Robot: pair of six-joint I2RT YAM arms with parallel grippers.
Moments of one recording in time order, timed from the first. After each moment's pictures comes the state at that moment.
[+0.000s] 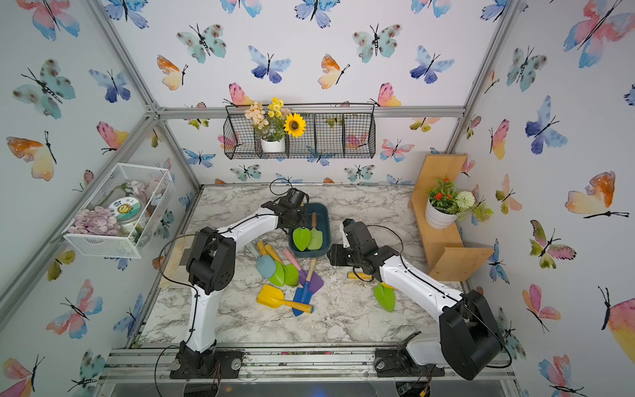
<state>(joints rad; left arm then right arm) -0.55 2.17 1.76 -0.52 -0.11 -0.52 0.61 1.36 0.89 -0.36 -0.15 0.53</state>
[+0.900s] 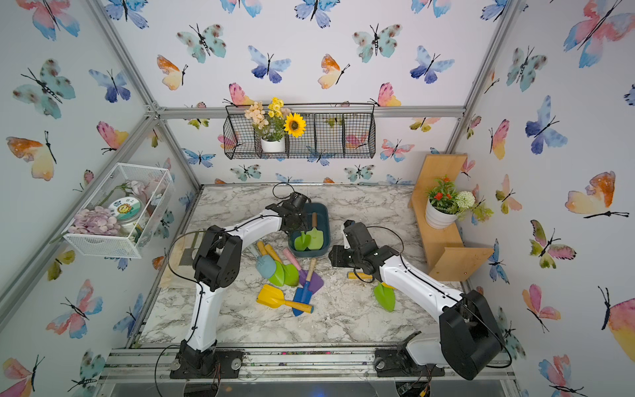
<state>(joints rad) -0.55 2.23 1.77 -0.53 -0.14 -0.51 0.61 1.36 0.89 -0.39 -0.13 0.53</state>
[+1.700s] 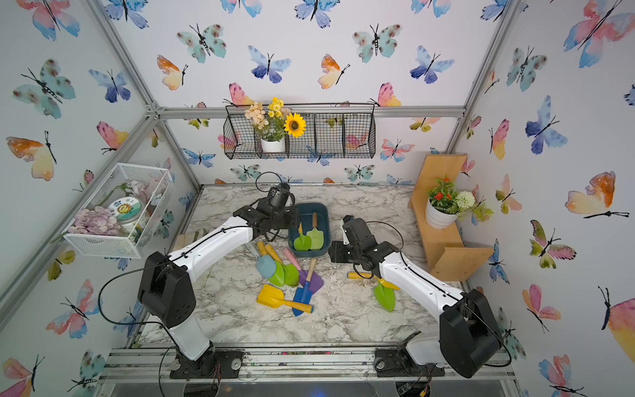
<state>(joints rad) -0.59 1.71 1.45 -0.52 -0.03 -0.44 0.61 1.38 0.96 -0.42 -0.10 0.50</state>
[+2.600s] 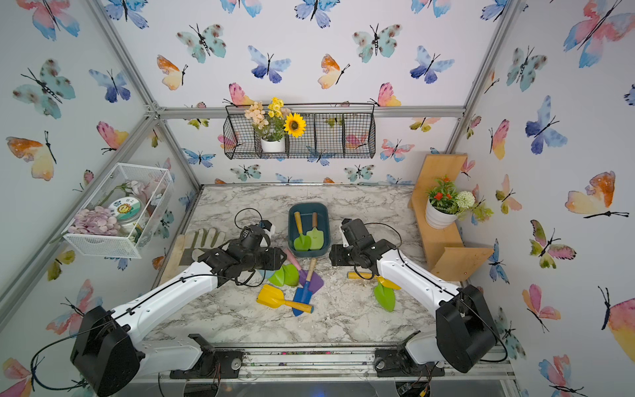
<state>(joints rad) -0.64 1.25 0.89 -0.47 0.08 -0.45 0.61 1.40 0.97 -0.51 -0.10 0.47</state>
